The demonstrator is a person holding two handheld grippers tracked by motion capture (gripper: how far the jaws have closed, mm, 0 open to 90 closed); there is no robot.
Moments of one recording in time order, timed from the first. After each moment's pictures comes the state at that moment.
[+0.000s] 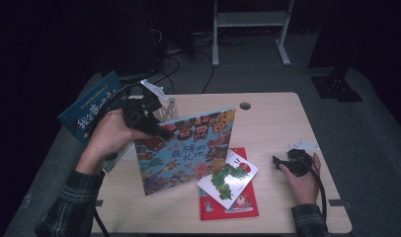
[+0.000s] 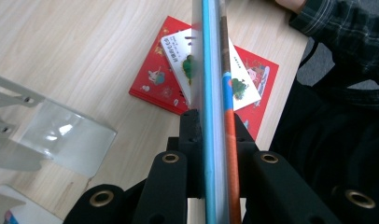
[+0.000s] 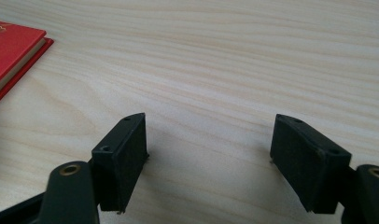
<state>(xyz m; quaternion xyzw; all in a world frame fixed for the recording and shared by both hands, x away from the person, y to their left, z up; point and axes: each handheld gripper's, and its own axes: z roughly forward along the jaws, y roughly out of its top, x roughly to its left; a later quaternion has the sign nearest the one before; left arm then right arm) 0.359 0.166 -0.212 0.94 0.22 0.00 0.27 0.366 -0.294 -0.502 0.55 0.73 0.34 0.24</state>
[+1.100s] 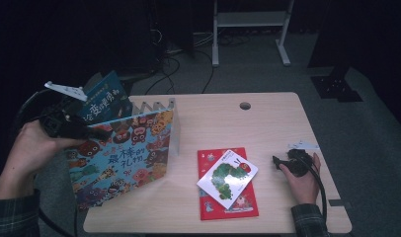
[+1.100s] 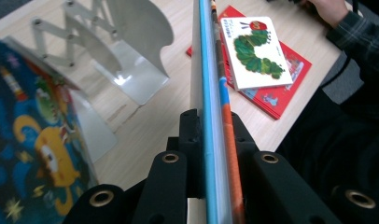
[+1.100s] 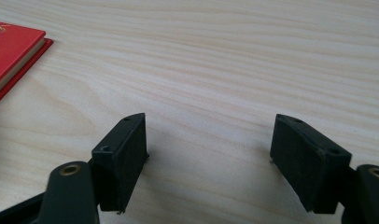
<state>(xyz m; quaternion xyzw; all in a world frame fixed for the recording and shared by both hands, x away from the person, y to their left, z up) 0.320 0.311 -0.192 0.89 0.34 0.05 0.30 0.366 -0.294 -0.502 0.55 0.73 0.34 0.24</state>
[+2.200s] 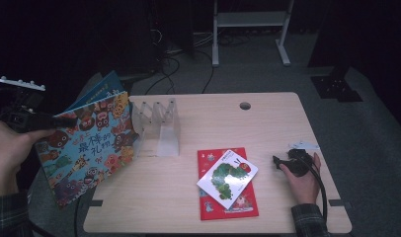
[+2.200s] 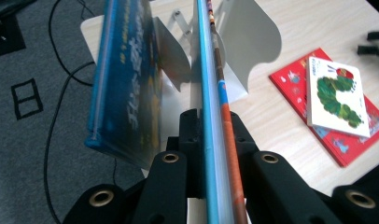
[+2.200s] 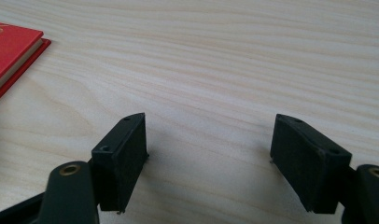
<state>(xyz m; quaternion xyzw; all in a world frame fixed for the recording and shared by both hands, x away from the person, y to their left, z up) 0.331 0.382 -0.195 0.80 0.49 0.14 0.32 0.366 -0.294 -0.502 0.55 0.73 0.34 0.24</state>
